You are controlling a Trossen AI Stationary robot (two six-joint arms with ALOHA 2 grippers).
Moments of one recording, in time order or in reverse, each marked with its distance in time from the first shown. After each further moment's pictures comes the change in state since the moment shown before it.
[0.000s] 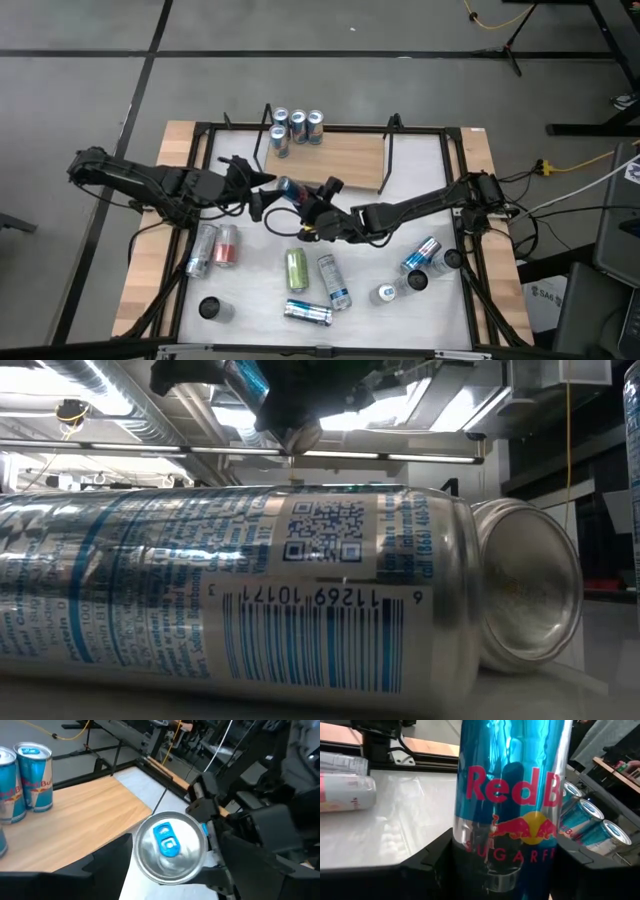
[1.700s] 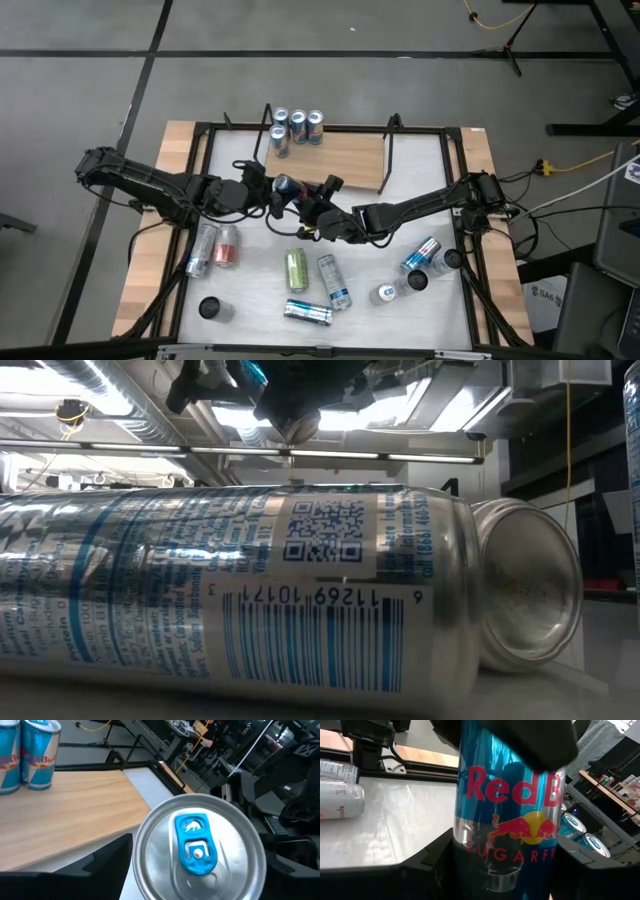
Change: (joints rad) left arm 0.004 0.164 0.000 0.135 -0.099 -0.211; right arm 0.001 -0.003 0.000 0.071 0.046 -0.101
